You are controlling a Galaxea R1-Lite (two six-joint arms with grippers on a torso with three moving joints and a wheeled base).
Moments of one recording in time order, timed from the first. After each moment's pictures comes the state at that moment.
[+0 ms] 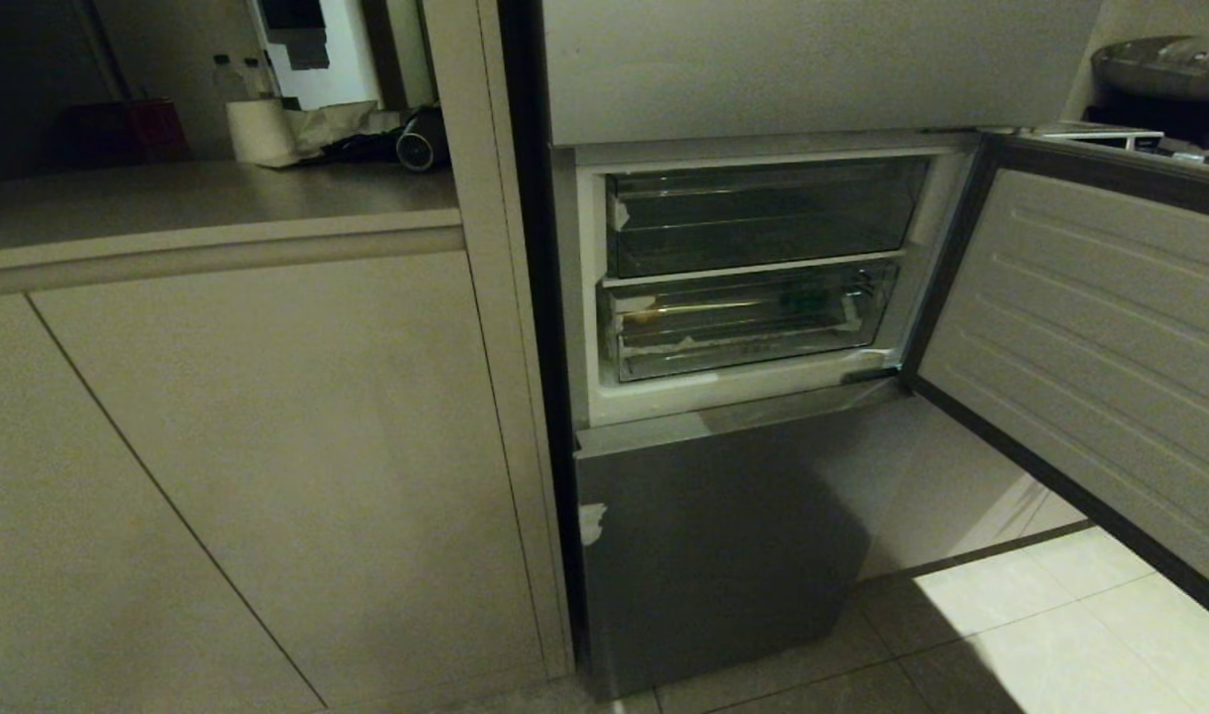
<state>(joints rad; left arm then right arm) -0.01 0.00 -0.03 0.08 0.00 0.00 -1.54 1.54 -0.59 -1.02 0.89 0.87</state>
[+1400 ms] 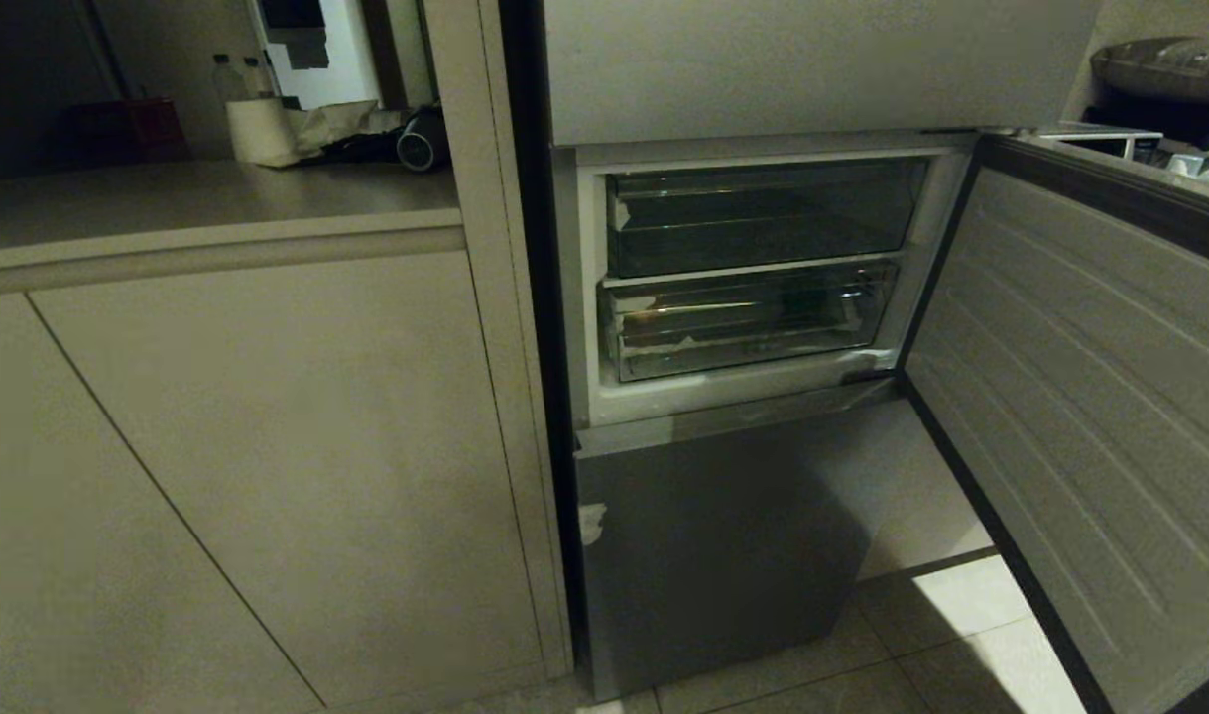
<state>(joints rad) -0.01 0.00 -0.03 0.08 0.00 0.00 -1.54 0.92 -0.39 -1.36 0.89 1.52</state>
